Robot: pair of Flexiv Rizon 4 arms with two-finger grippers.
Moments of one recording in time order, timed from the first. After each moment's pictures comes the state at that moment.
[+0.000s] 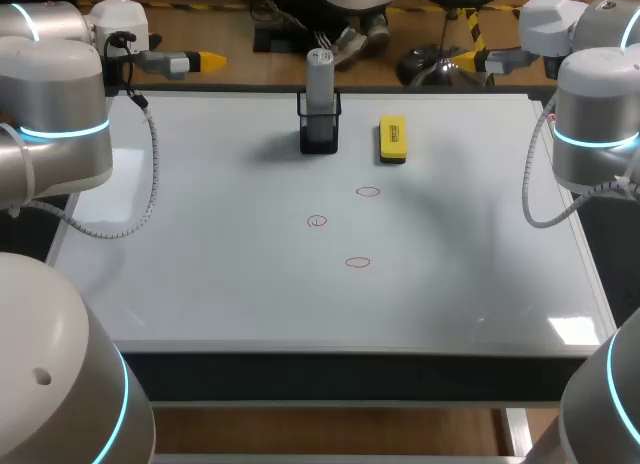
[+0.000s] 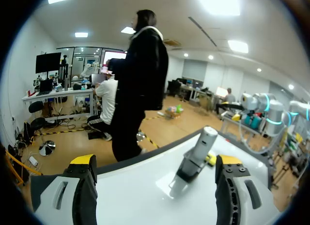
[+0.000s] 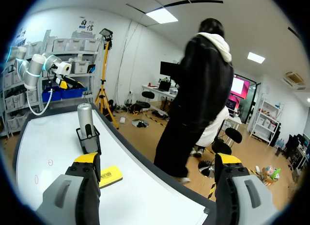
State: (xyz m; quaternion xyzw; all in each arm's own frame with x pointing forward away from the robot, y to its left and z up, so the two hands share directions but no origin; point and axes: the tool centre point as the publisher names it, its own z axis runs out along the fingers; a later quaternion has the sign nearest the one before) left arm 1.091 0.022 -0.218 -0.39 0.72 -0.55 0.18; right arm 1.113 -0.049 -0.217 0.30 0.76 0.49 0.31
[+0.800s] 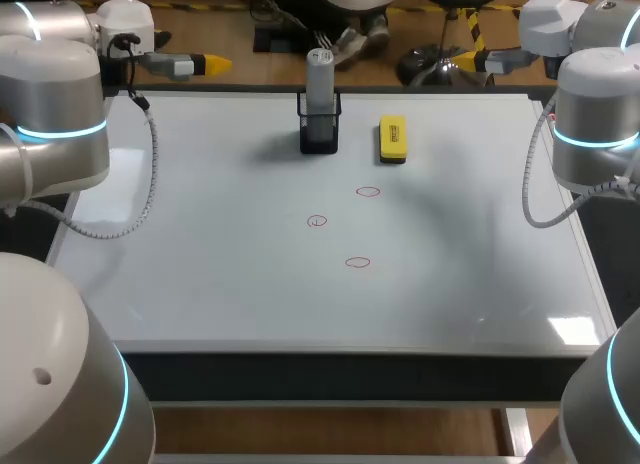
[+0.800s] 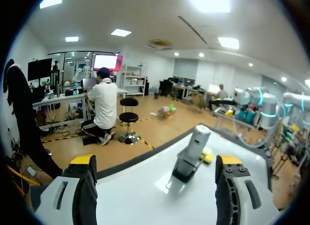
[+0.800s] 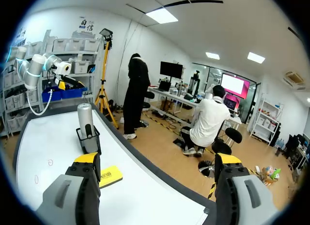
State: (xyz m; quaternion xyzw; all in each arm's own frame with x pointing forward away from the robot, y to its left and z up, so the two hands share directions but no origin) left arm 1.086 0.004 -0.215 -0.34 0.74 -0.56 0.17; right arm 1.113 -0.049 -0.217 0.30 0.76 0.49 0.31
